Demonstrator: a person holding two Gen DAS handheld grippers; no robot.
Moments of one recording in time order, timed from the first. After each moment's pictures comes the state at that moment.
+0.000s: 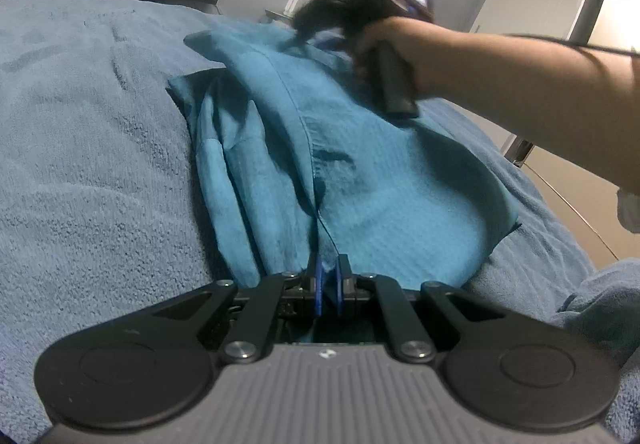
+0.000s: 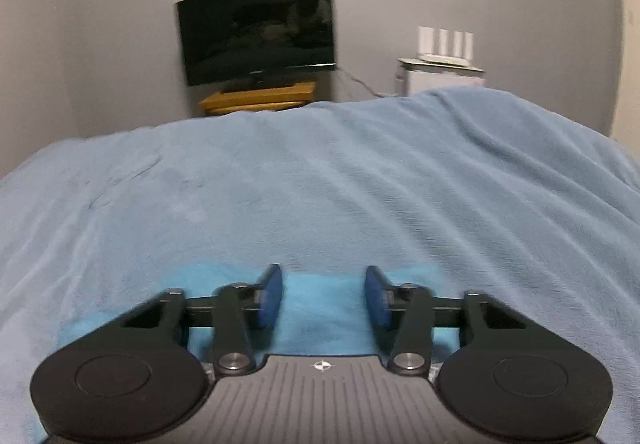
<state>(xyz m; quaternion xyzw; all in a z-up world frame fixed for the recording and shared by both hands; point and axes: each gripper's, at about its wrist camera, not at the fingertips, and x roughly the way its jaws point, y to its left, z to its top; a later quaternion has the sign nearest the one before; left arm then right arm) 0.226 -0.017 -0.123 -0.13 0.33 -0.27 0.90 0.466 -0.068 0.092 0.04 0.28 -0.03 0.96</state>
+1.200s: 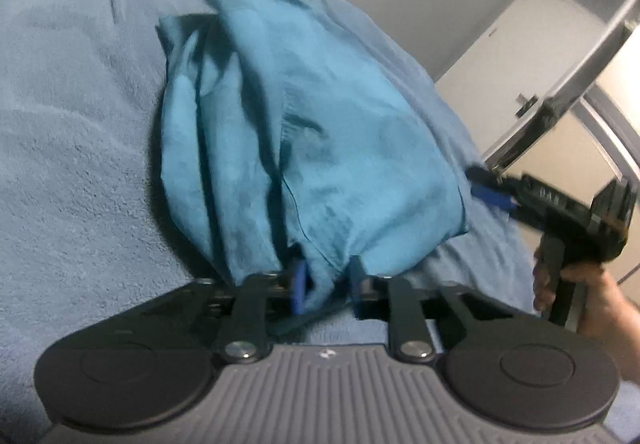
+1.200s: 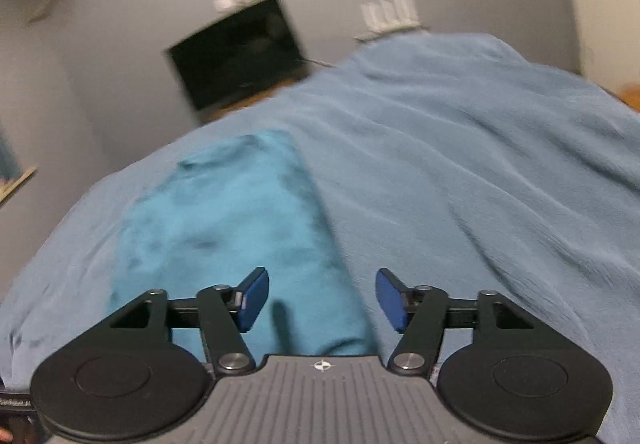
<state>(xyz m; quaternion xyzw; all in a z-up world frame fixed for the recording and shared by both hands) 0.226 -0.032 -0.111 -0.20 0.40 -0.27 0.85 0.143 -0.221 0.070 0.17 0.27 0.02 0.95</state>
